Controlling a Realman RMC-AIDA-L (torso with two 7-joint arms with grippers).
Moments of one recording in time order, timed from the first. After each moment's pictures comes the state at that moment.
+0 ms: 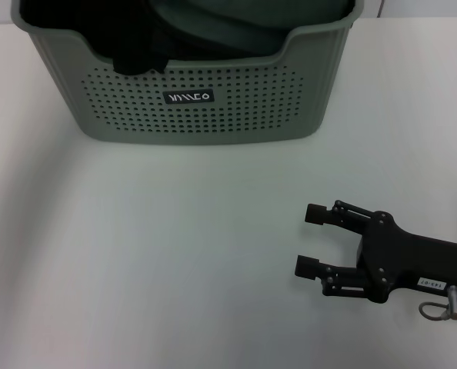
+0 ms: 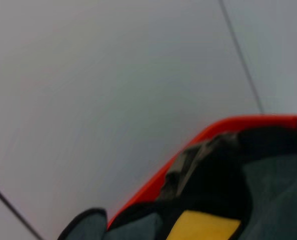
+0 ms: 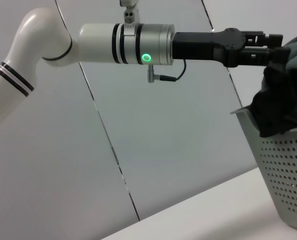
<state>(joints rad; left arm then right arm) -0.38 -2.10 1.28 1.76 2.45 1.04 -2.18 0.48 1.99 -1.94 -0.17 -0.62 -1.62 0.90</state>
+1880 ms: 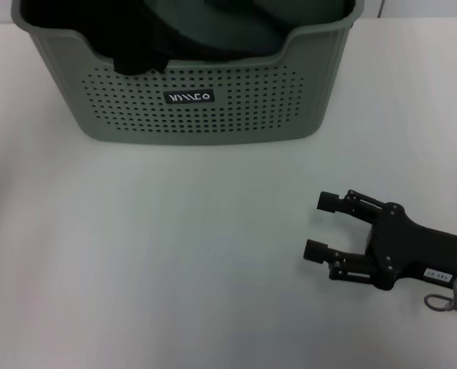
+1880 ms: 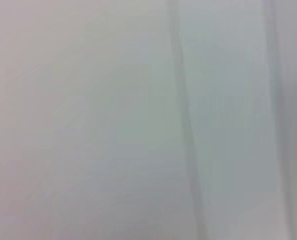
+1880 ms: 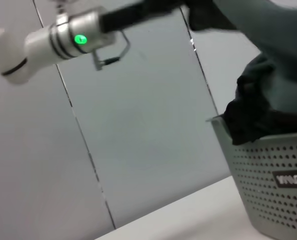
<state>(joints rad) -0.29 -2.09 1.02 1.82 1.83 1.20 -2.05 0.46 1.99 -1.90 -0.17 -0.61 -1.60 0.88</state>
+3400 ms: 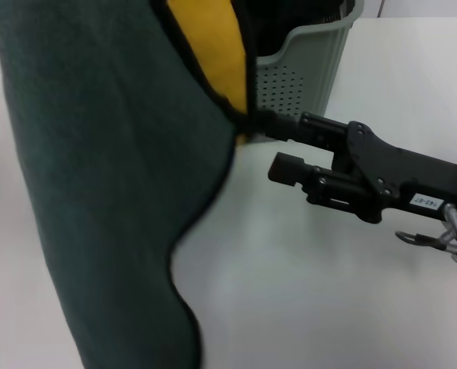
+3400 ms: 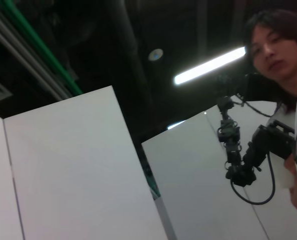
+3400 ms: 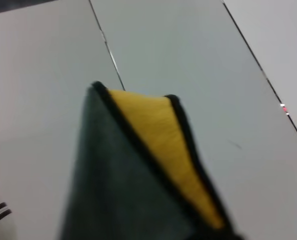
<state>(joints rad) -0.35 -2.07 0.83 1.25 1.00 2.01 -1.47 0.63 2.03 -1.73 -0.21 -0.66 -1.83 1.10</state>
